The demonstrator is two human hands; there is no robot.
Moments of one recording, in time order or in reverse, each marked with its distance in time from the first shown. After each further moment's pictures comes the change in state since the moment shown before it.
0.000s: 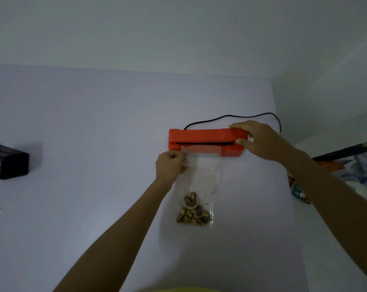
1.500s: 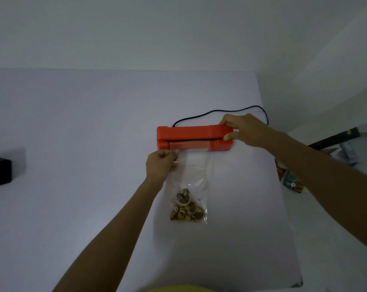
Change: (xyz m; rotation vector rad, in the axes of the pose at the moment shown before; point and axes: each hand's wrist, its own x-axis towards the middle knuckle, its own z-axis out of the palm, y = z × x) left_hand 0.000 -0.005 0.003 -0.034 -0.023 -0.005; right_hand 0.011 0.001 -0.006 0.043 -0.180 0.171
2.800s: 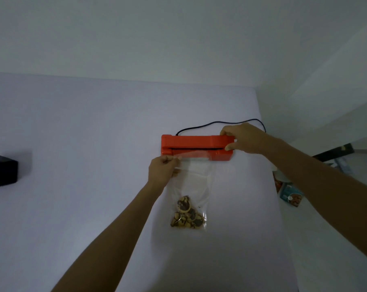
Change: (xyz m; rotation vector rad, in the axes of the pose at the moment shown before) left_hand -0.003 0.008 -0.005 0.012 -0.054 0.013; right_hand 0.002 -0.019 -0.015 -0.250 -0.065 -0.019
